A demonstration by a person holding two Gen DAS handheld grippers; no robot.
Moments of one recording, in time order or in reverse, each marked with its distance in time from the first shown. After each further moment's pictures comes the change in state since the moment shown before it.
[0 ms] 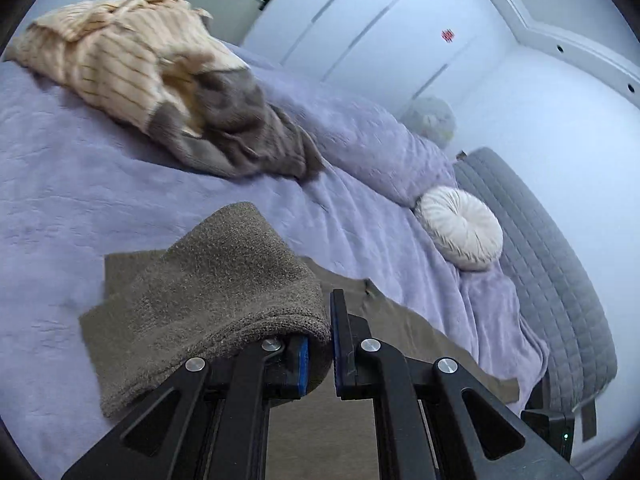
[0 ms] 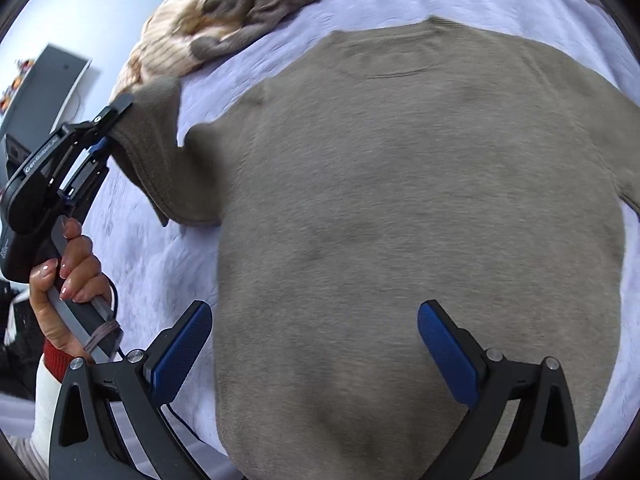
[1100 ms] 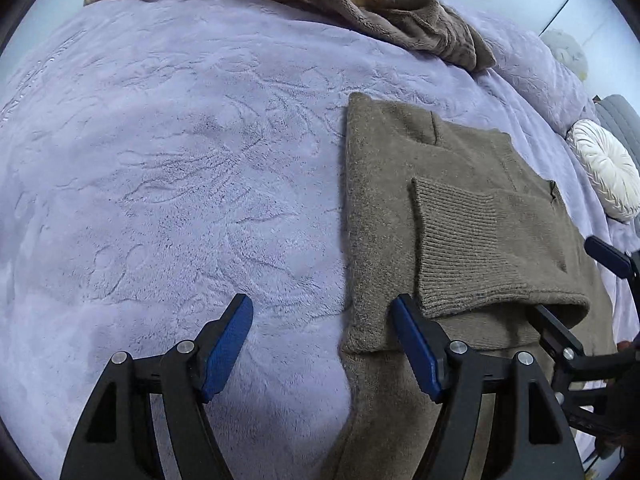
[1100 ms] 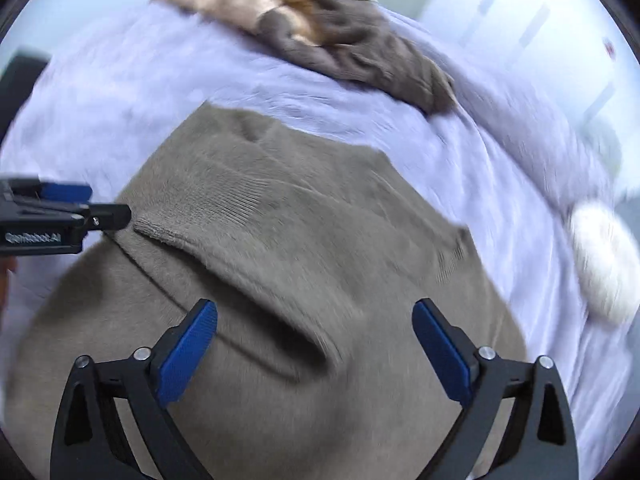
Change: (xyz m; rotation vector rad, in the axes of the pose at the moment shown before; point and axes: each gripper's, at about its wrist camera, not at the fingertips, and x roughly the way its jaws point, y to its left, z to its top) left arm 0.002 0.112 -0.089 -0.102 0.245 0.529; right arm 0.075 0.074 0.072 -0.856 -0.175 -0.533
